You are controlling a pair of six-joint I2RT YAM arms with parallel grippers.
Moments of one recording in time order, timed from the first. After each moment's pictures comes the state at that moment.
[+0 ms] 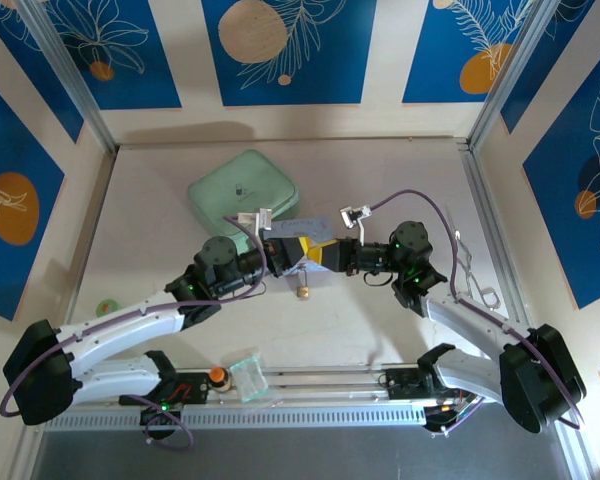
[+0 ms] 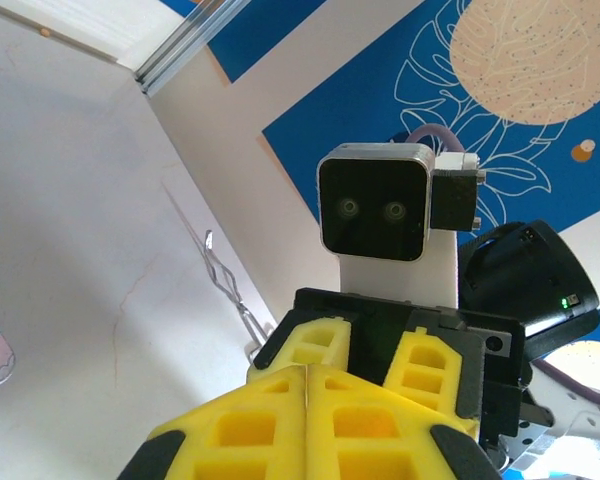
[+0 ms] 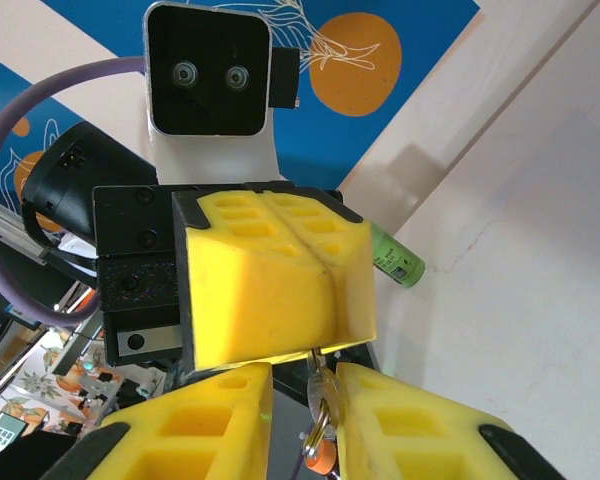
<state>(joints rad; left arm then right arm) -0.89 1.11 0.67 0.42 0.18 -0.91 0.51 1.10 0.52 0.65 -0.96 0.96</state>
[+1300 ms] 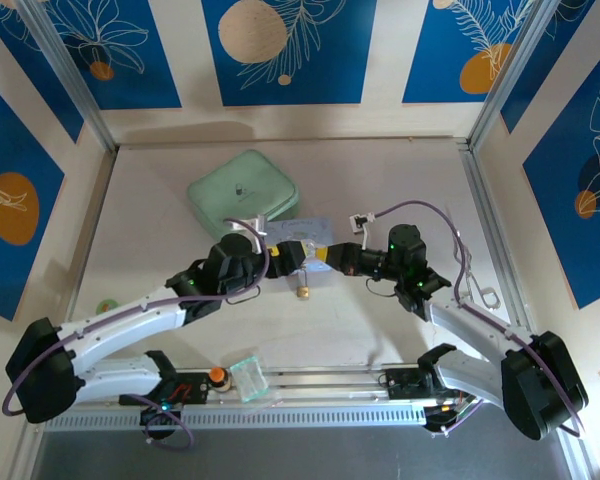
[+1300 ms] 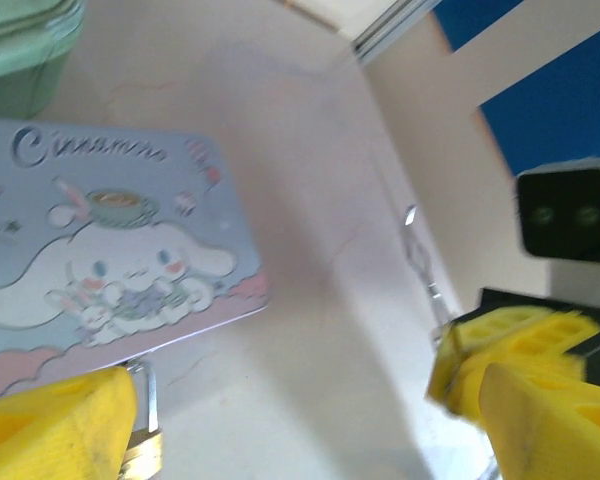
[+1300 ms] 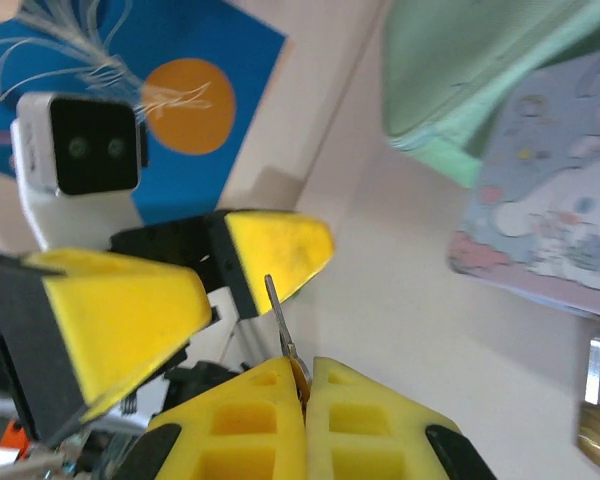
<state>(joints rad) -0.87 1.14 0.71 0.01 -0.06 -0.85 0.47 1.05 0.48 0.31 -0.70 0.89</state>
